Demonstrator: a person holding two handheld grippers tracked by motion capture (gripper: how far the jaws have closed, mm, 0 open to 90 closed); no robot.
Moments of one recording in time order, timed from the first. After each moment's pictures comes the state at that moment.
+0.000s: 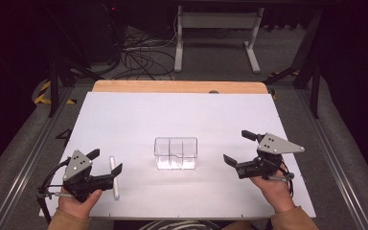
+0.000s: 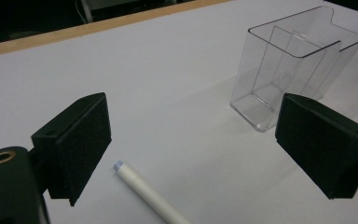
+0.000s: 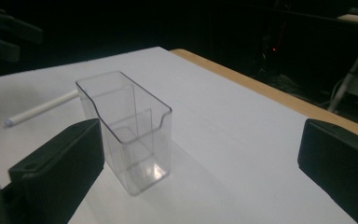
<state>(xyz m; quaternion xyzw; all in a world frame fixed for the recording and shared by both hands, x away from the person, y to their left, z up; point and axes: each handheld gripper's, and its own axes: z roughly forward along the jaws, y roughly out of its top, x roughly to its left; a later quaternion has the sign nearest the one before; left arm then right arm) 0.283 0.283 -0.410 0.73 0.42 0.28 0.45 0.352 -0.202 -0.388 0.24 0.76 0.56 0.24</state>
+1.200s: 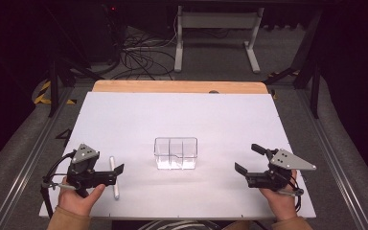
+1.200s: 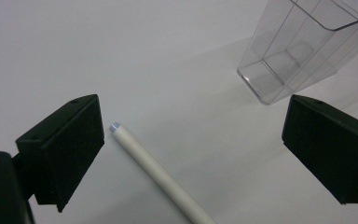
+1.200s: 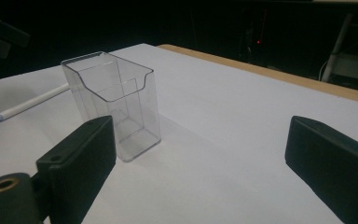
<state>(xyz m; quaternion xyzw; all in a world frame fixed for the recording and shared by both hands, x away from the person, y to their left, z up) 0.300 0.277 -0.399 0.76 0.49 0.21 0.37 0.335 -0.234 -0.425 0.28 0.73 0.58 0.24</state>
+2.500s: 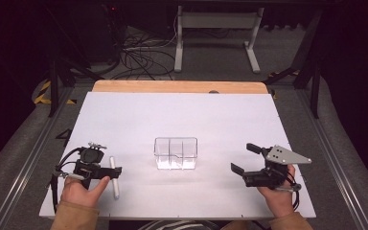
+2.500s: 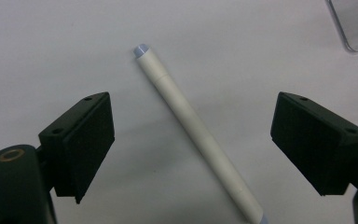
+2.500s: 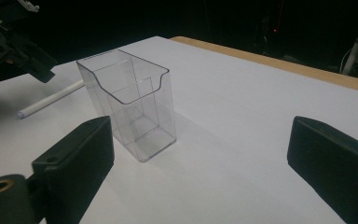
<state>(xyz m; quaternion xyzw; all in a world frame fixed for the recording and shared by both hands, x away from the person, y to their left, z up) 0.334 0.275 -0.418 0.76 0.60 0.12 0.22 0.340 -0.225 -0.418 0.28 0.75 0.57 0.20</state>
